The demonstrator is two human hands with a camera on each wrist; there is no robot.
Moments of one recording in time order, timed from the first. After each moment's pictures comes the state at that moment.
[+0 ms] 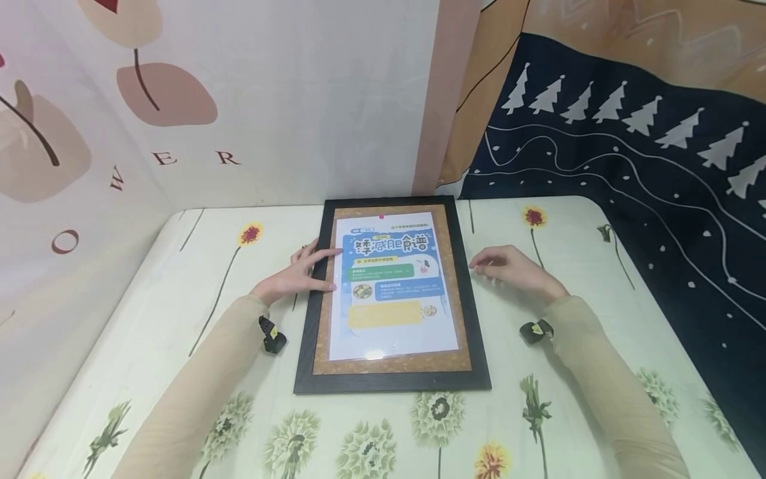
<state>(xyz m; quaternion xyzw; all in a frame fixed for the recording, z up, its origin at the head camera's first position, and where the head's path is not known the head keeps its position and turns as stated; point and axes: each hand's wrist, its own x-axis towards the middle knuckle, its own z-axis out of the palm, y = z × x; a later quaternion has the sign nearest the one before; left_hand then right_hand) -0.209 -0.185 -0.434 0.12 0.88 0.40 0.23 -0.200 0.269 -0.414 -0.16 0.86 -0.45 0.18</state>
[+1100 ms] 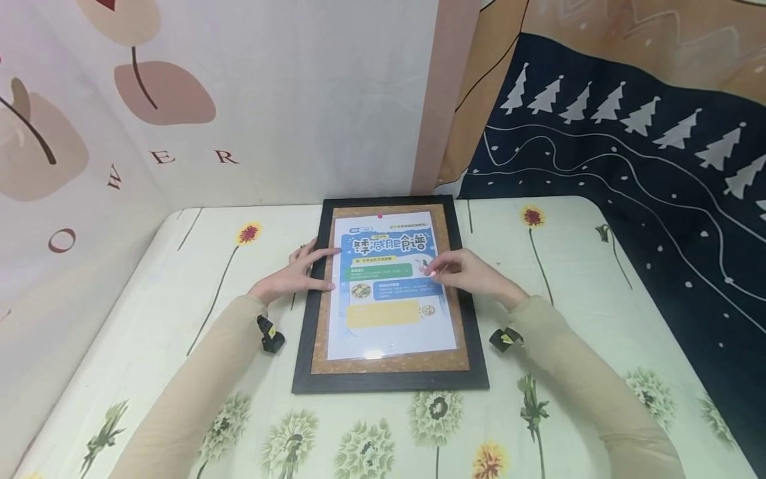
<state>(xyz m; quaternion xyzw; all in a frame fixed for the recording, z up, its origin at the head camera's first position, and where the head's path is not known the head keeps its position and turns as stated) -0.210 -0.185 -0.437 0.11 0.88 0.39 0.23 -0.190 0.199 -0.405 -0.22 0.82 -0.49 0.19</state>
